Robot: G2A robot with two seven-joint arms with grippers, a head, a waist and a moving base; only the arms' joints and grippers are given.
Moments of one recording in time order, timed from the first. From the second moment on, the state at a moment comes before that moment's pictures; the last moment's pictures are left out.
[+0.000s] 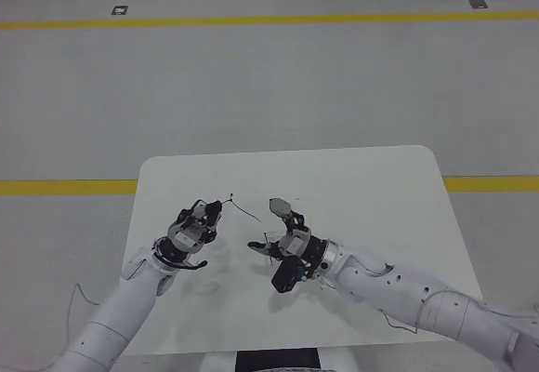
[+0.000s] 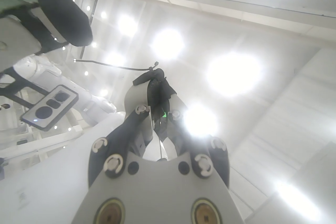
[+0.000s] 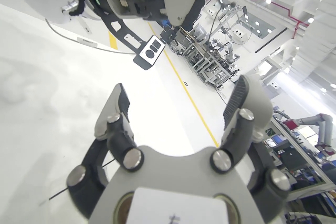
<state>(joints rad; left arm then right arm) 1.42 -1.09 -1.13 -1.35 -1.43 -0.03 -1.29 -0.92 -0.93 0.21 -1.54 -1.57 0.34 -0.54</state>
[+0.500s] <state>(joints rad) 1.41 -1.11 -1.10 -1.33 -1.39 -0.04 -1.27 -1.02 -0.98 0.33 -1.58 -1.56 0.32 -0.54</state>
